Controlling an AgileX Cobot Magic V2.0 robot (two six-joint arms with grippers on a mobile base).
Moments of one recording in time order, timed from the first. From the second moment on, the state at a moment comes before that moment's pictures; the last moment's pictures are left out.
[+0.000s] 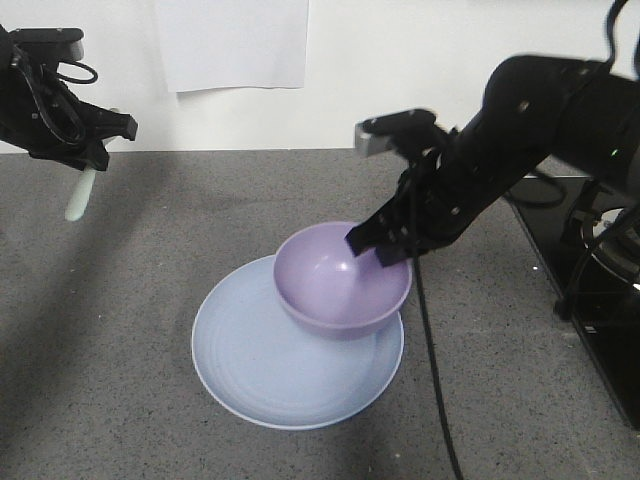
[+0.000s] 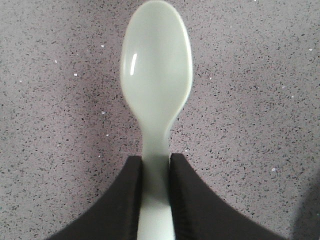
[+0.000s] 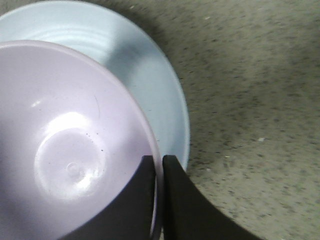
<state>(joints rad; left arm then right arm) -0.05 1.91 -1.88 -0.10 1.14 0.03 0.40 1.74 -1.49 0.24 1.02 -0.22</state>
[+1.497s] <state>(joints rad) -0.05 1.91 -1.88 -0.10 1.14 0.03 0.49 1.66 -1.30 0.20 0.79 -0.20</state>
